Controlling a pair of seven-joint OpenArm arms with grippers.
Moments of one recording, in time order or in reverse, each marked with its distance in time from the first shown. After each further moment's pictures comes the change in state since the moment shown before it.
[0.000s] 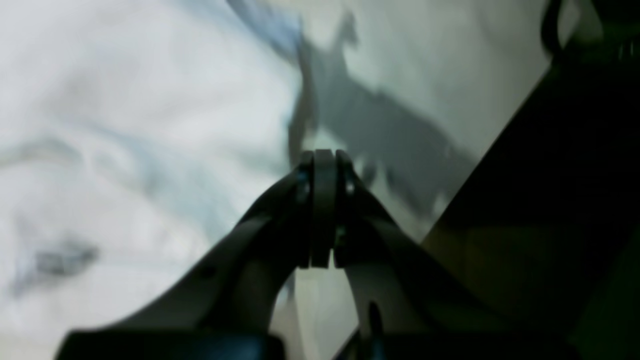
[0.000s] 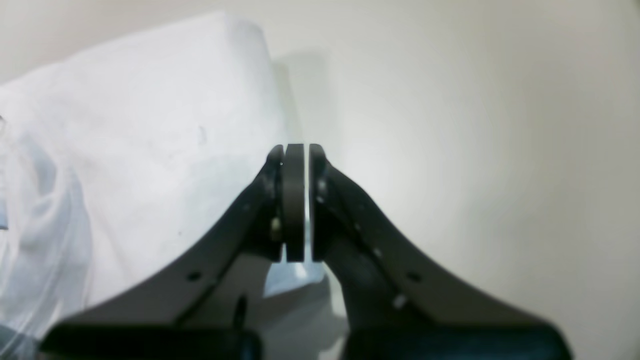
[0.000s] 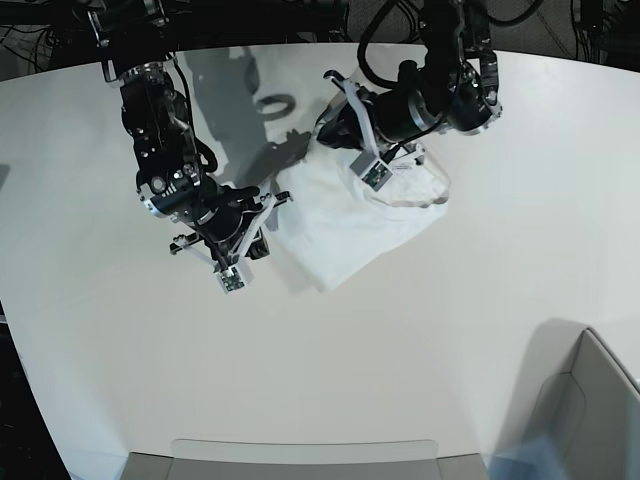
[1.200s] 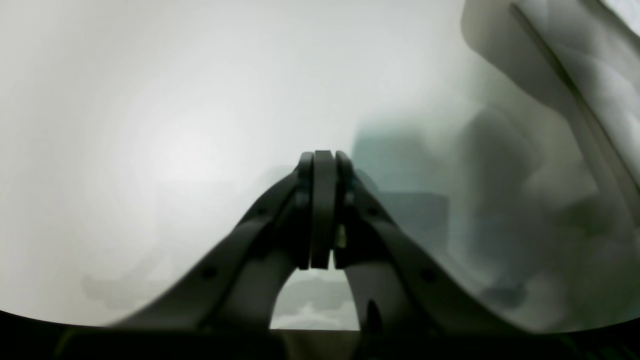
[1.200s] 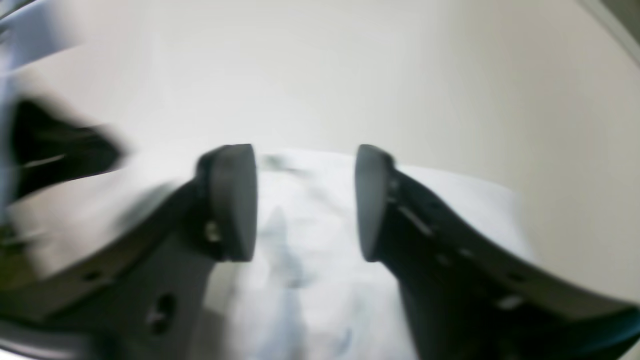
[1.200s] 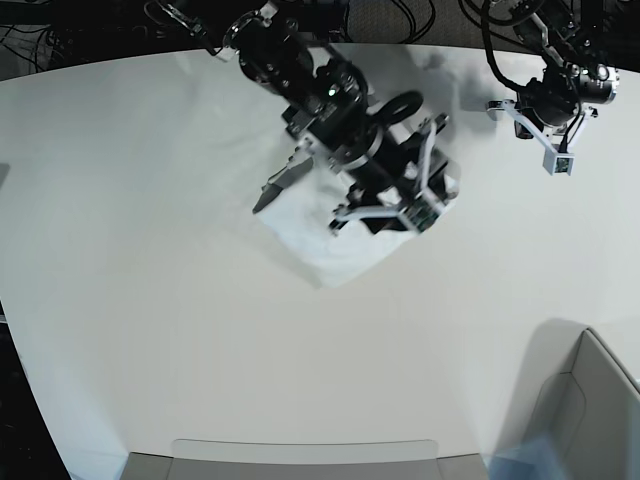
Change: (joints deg) left arm -2.7 -3.2 -42.3 -4.9 13.2 0.0 1.9; right arm -2.1 -16.7 -25.1 9.0 -20.3 -4.4 -0.2
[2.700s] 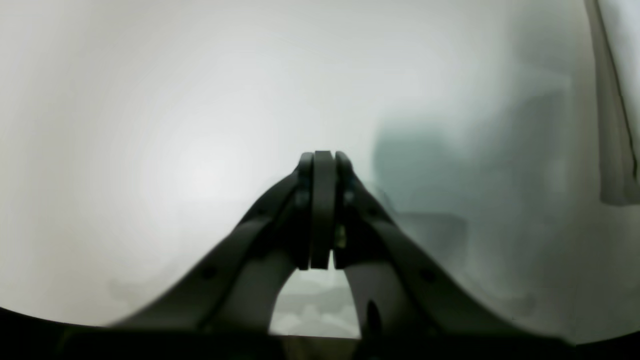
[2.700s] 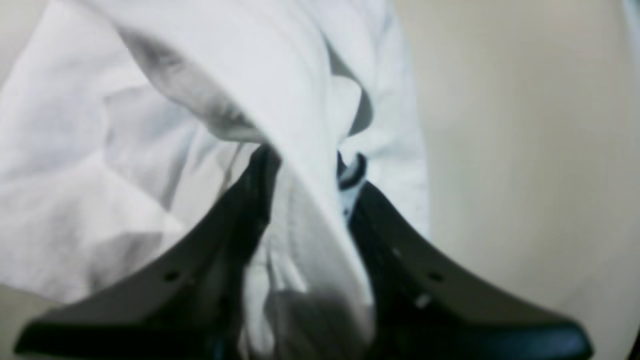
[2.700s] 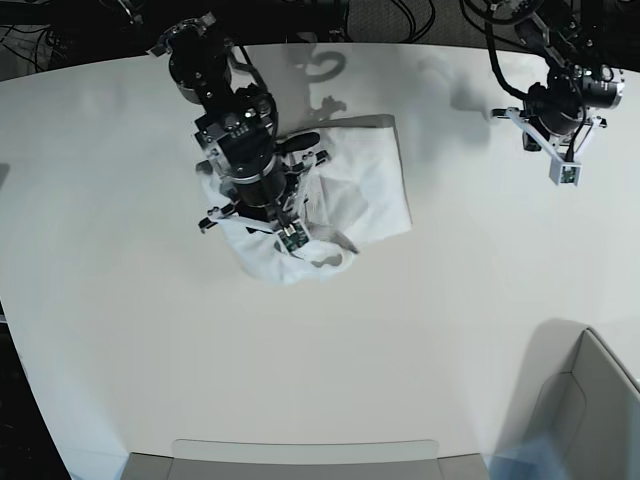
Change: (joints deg) left arm -1.0 -0.1 -0.1 4.2 0.0 0.0 0.3; right arm -4.2 10.0 11.5 2.4 -9.4 -0.5 -7.2
